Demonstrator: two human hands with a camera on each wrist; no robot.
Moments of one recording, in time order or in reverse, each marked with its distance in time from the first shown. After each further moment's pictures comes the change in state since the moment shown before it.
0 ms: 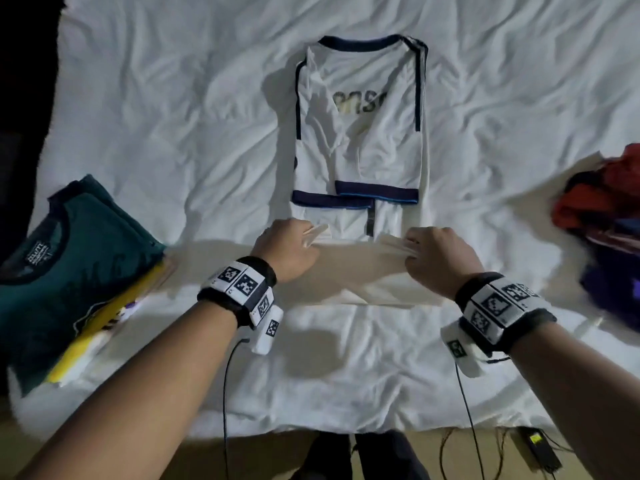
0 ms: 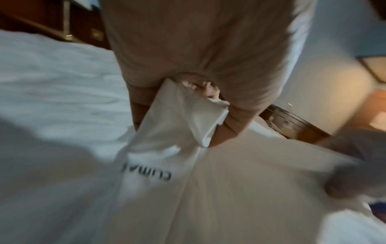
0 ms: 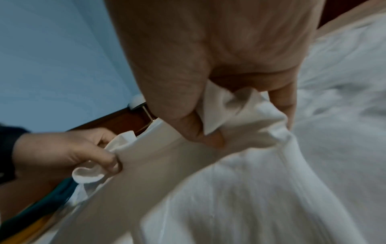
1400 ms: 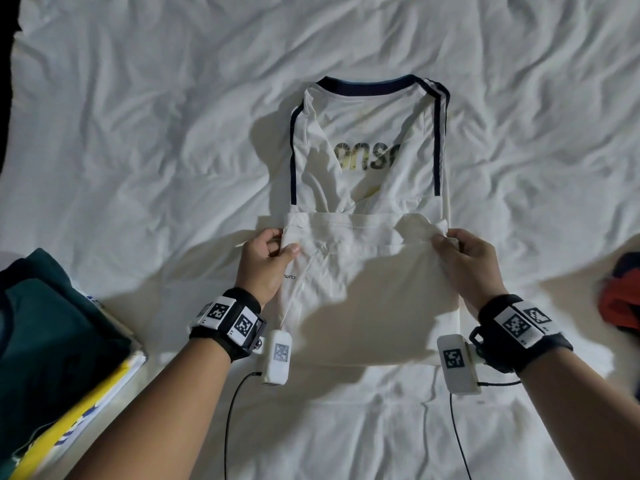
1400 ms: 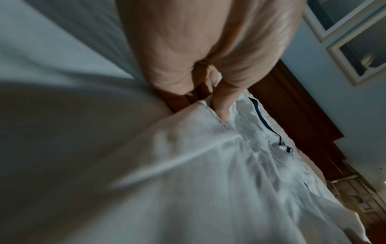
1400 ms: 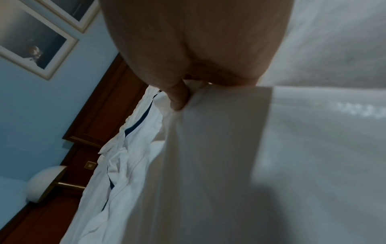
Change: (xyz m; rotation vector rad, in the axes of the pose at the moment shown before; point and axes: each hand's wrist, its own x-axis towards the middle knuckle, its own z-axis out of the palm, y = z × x) left_hand 0.146 -0.044 -0.007 -0.773 0.305 -0.174; right_hand 0.160 0.040 -0.007 0.987 0.297 0.268
